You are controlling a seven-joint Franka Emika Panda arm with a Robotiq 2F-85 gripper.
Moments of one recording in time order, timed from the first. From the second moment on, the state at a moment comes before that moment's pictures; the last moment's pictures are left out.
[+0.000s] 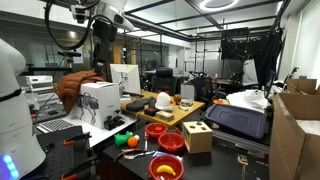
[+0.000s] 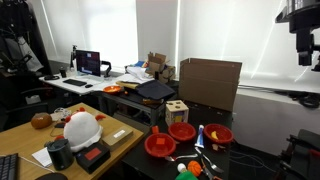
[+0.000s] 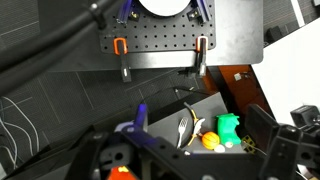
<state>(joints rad) -0.05 -0.70 -0.16 -2.59 0.01 1.62 -0.13</state>
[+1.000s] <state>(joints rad) -0.06 -0.52 -0.11 -2.50 -0.08 1.84 -0.12</state>
